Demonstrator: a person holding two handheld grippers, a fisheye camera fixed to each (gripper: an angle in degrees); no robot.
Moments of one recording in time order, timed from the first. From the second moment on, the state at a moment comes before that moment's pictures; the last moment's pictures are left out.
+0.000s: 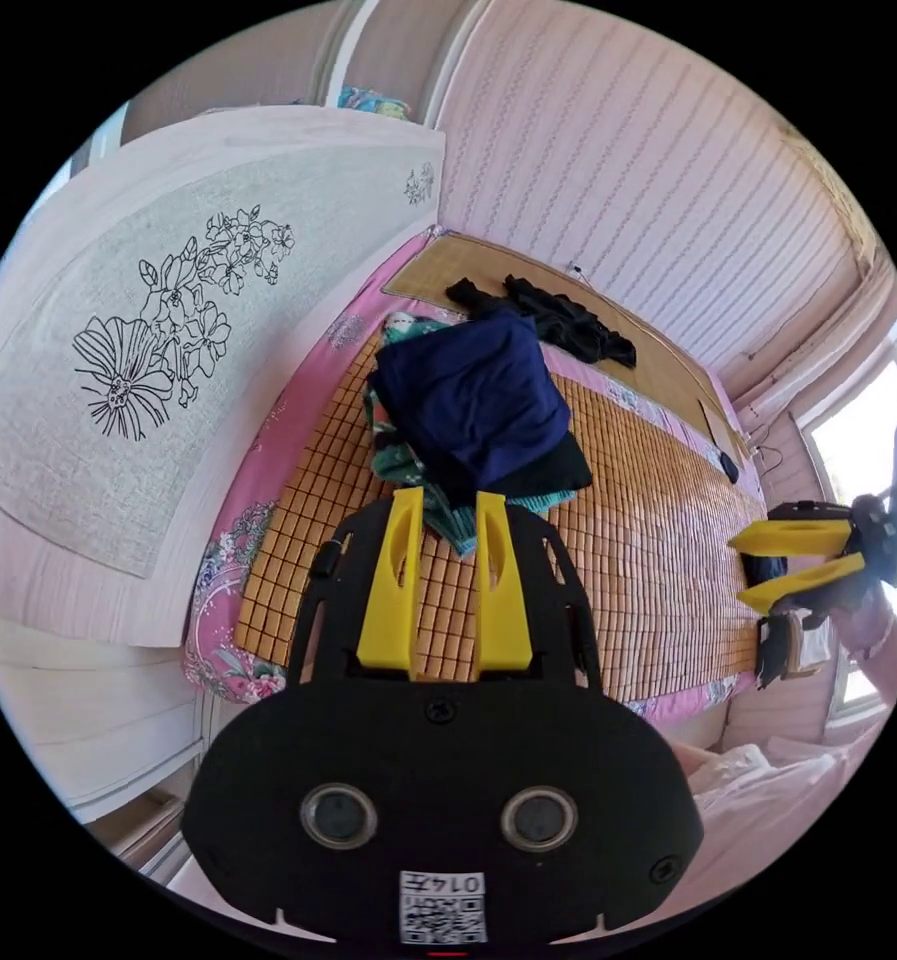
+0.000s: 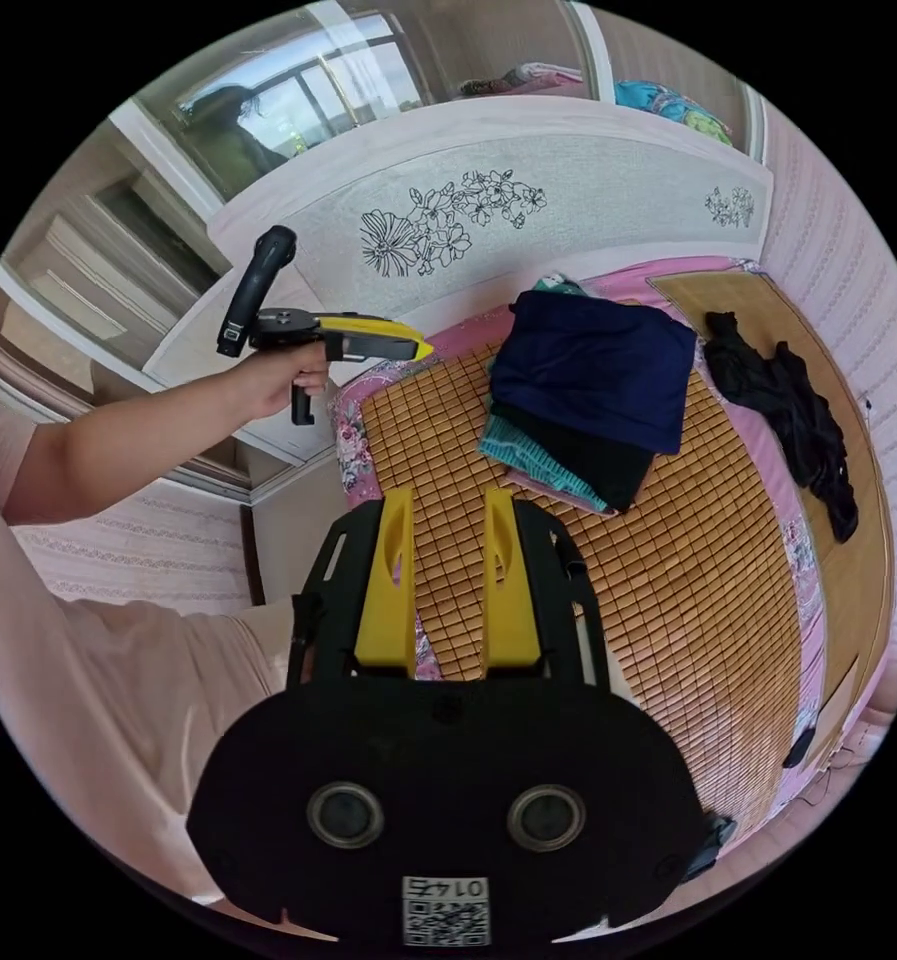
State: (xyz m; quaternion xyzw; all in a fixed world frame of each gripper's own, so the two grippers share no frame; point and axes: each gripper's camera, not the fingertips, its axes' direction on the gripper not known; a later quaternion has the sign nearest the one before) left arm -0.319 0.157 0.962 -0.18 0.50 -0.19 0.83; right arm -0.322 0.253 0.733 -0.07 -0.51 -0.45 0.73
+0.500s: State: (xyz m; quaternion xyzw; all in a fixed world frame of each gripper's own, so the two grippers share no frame) left arm -0.277 0.020 1.183 -0.27 0.60 -0.19 0.73; right arm -0.518 0.210 0.868 -0.17 -0.52 -0.36 0.75
